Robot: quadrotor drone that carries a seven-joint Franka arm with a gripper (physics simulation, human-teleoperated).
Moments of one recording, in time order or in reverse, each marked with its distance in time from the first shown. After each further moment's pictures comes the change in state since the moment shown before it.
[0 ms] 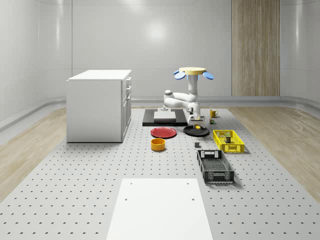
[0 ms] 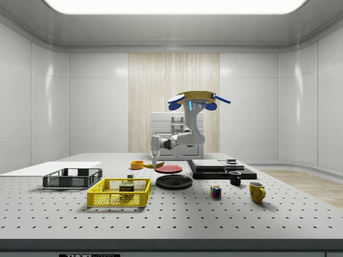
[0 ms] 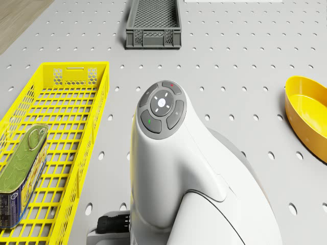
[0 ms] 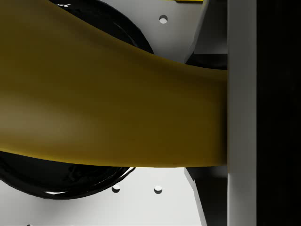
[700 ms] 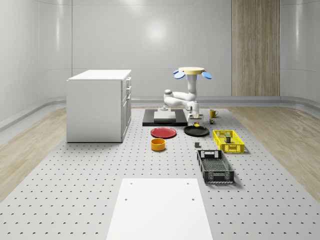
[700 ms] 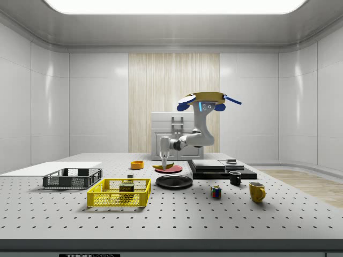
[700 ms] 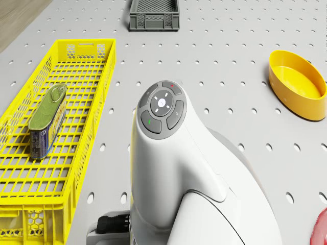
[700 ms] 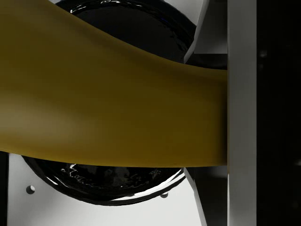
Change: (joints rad) arm 0.001 0.007 -0.001 0.000 -0.003 -0.007 -0.001
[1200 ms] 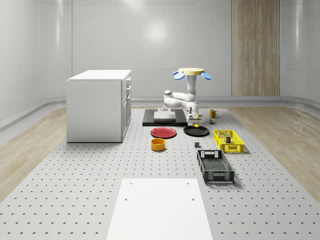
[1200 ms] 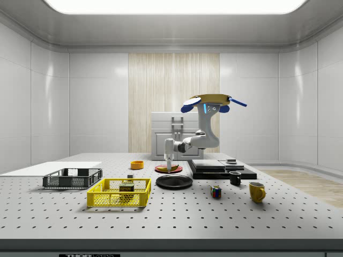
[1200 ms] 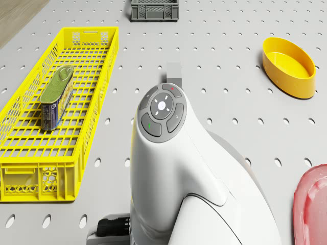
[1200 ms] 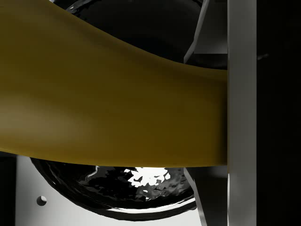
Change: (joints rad) arm -0.003 0.003 -0.028 0.005 -0.028 0.006 0.000
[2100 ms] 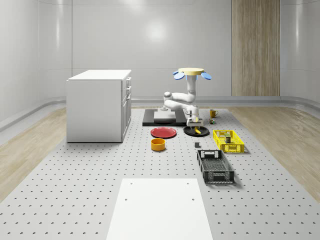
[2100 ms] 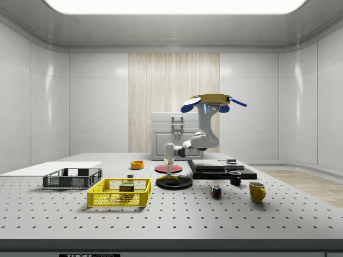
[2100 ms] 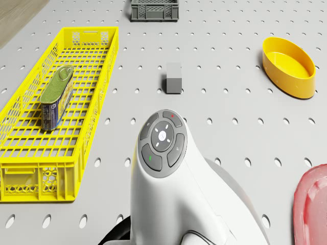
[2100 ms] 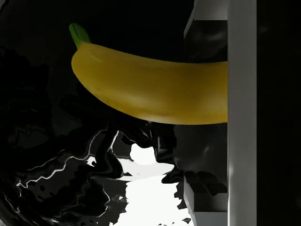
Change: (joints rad) arm -0.014 0.020 -0.120 0.027 -0.113 0.027 0.018
